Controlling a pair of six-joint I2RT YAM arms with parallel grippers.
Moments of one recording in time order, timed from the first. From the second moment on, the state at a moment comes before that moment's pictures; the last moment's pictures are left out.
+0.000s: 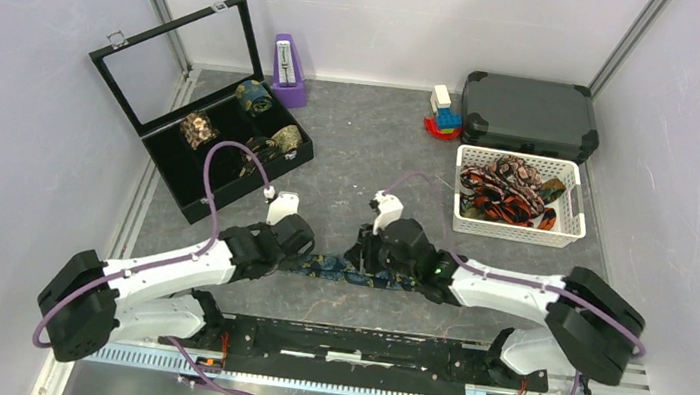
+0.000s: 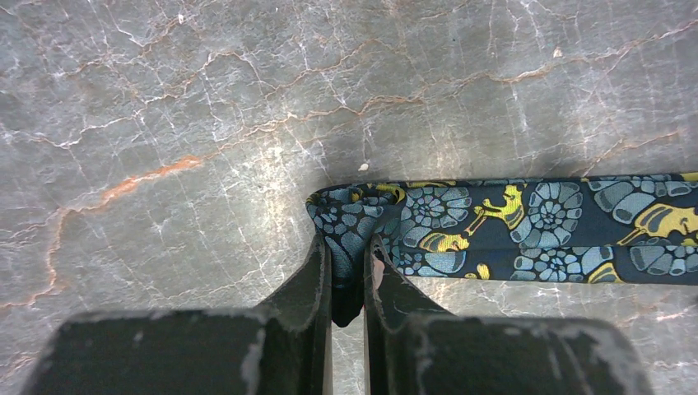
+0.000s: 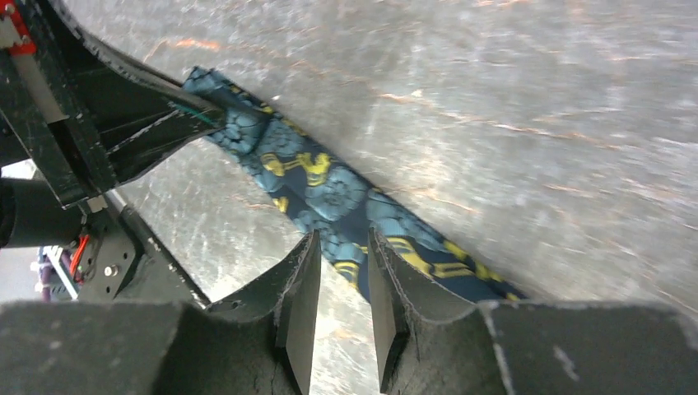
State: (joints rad) left arm -0.86 1.06 0.54 -0.53 -0.48 -0.73; right arm 1.02 1.43 0.62 0.28 0.04 0.57
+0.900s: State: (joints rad) left arm -1.10 1.58 0.87 -0.93 -0.82 -0.95; right arm 0.83 0.97 0.38 0.06 0.23 0.54
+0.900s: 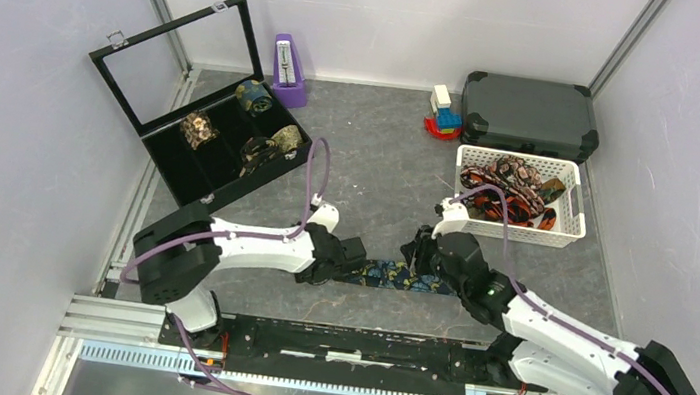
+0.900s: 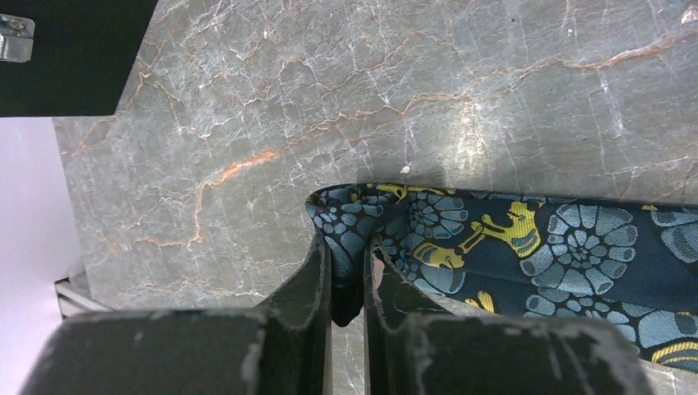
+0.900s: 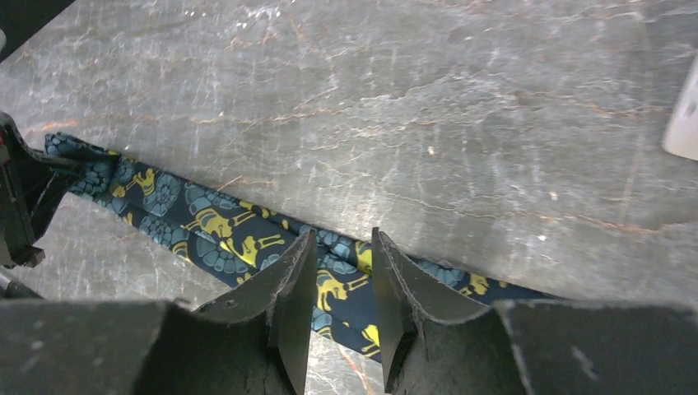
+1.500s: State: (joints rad) left arm -1.16 1.83 1.04 -1.04 -0.84 -0.96; right arm 0.82 0.76 0.33 -0.10 0.33 0.55
